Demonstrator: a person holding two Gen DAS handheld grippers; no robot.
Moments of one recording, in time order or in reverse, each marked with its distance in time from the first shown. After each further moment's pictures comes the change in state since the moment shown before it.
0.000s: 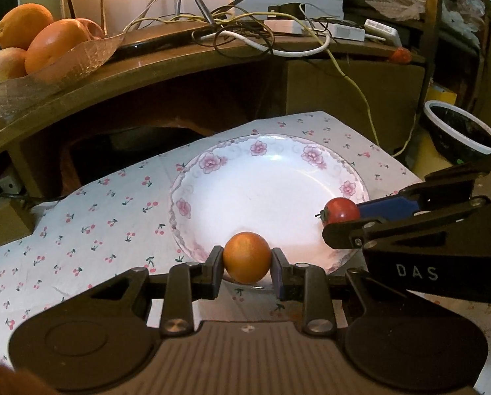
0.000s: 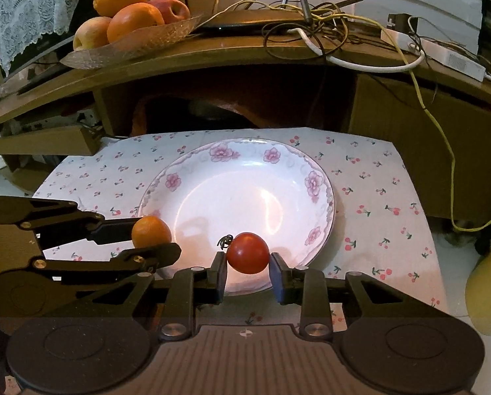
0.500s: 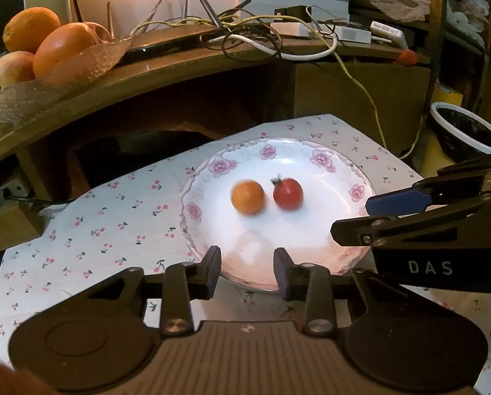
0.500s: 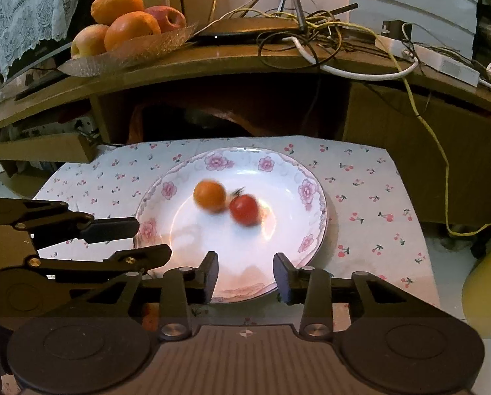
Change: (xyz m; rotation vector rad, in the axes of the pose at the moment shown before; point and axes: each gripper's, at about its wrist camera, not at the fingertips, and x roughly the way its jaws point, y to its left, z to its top) left arm -0.004 0.004 0.001 -0.006 -0.012 0.027; right arm -0.004 -0.003 0.001 0.002 -0.030 -0.008
